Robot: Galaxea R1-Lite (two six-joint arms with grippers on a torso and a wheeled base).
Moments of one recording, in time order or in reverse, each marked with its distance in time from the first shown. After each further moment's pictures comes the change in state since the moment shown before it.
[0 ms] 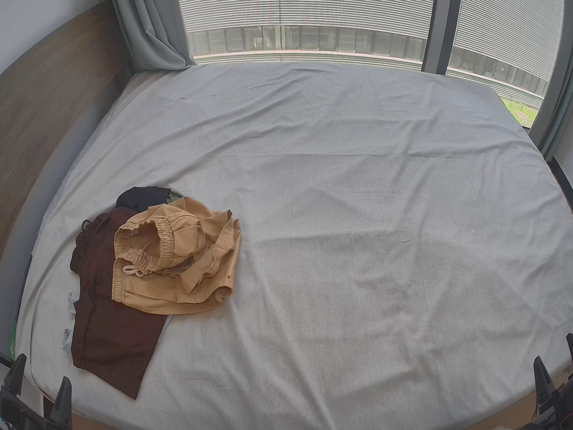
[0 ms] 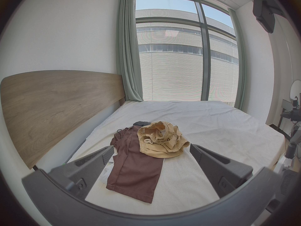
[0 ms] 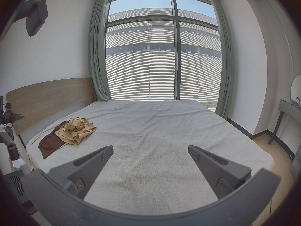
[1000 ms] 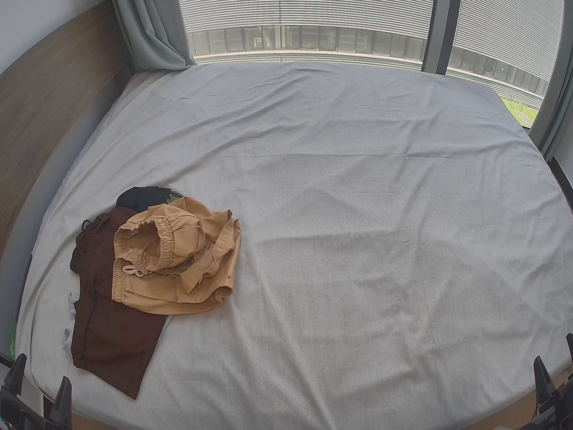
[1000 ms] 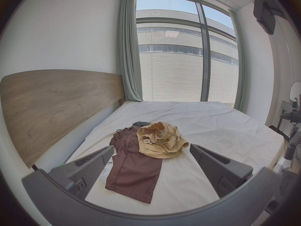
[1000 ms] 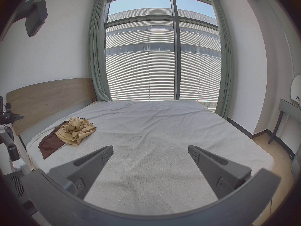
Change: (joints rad) left arm 0.000 0.000 0.000 -0.003 -0.004 -0.009; right arm -0.001 0.000 0.000 0.000 0.000 0.004
